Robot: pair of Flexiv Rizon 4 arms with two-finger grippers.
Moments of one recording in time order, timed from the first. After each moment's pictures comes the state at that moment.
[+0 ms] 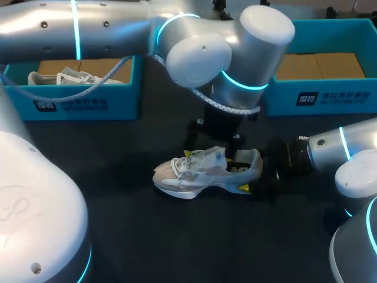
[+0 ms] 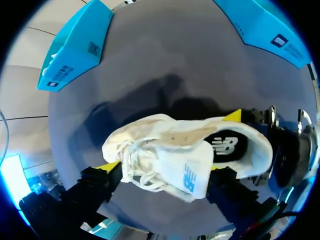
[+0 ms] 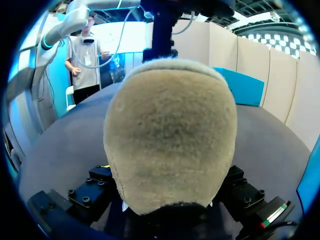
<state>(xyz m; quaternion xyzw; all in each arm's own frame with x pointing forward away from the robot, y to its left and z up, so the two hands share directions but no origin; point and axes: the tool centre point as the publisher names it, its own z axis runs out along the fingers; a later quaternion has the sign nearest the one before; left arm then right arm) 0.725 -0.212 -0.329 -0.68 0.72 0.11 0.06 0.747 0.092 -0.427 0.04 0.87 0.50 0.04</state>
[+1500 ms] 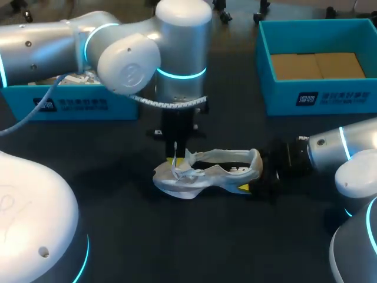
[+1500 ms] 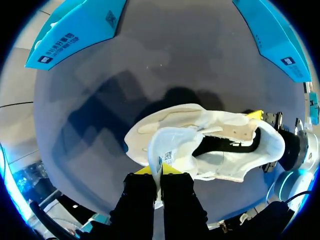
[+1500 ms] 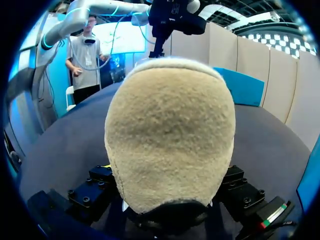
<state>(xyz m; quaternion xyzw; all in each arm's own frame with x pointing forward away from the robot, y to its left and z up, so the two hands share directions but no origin) 0.717 -0.136 -0.335 -0.72 0.69 0.08 -0.03 0.747 0.093 -0.426 0.04 0.87 0.50 0.04</state>
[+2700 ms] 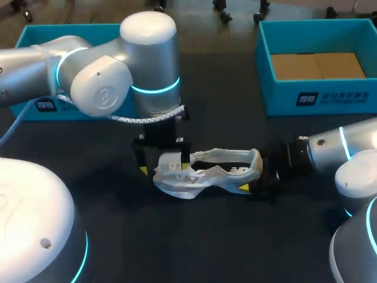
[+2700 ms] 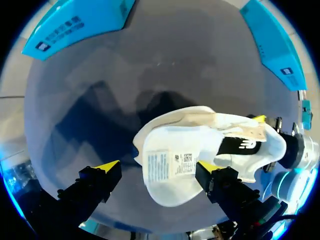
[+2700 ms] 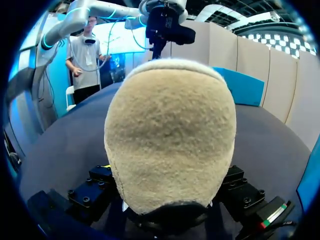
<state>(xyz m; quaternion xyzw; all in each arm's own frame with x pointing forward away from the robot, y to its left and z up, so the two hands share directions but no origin) 0.713 -0.115 -0.346 -0.73 0.68 0.03 -0.04 0.747 0.092 -0.427 0.04 0.87 0.50 0.04</state>
